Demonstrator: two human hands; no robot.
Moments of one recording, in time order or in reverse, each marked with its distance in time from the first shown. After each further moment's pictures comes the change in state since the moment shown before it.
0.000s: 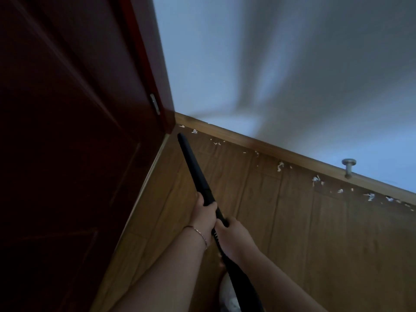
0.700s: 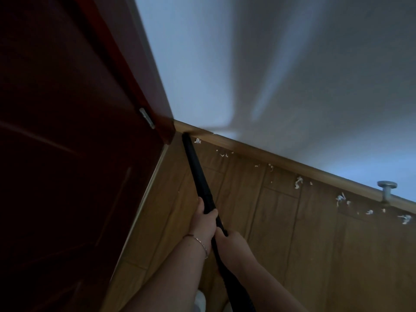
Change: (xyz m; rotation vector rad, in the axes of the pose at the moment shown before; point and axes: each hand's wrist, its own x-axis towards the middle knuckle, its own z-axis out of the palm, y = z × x) left_hand 0.101 0.063 0.010 0.063 0.060 -0.042; right_hand 0.119 -0.049 -0.001 0.014 -0.076 0.107
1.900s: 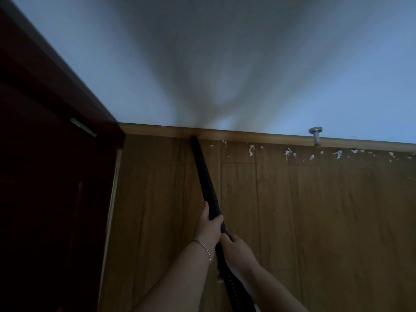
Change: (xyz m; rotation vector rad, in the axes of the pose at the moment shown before) left_hand -0.071 -0.038 0.052 0.299 -0.222 -0.092; right_hand -0.064 0.071 -0.025 0.436 0.083 0.239
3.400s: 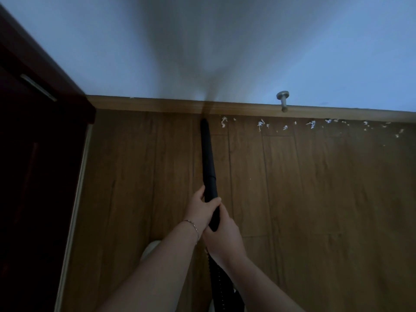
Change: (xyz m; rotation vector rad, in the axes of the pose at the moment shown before) left_hand -0.008 -0.102 0.076 0.242 -0.025 0.235; right_hand -0.006 0.117 -0.061 -0.156 0.139 -0.441
